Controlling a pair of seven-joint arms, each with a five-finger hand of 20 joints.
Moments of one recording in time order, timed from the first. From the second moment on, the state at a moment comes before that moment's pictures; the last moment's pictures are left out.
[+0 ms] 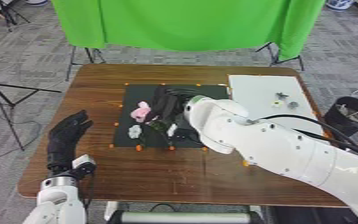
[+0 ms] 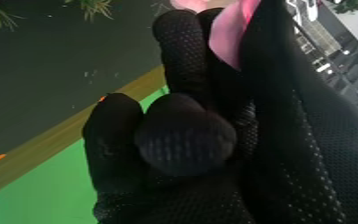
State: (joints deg) left arm 116.7 -60.6 -86.2 -107.3 46.2 22.0 25.0; right arm -39.1 -59.3 16.8 -96.5 -81.0 2.9 26.8
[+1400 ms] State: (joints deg) left arm 115.6 -60.6 -85.7 -106.7 46.3 21.3 24.2; right arm -38.6 -61.2 14.3 -89.9 -87.7 0.8 28.5
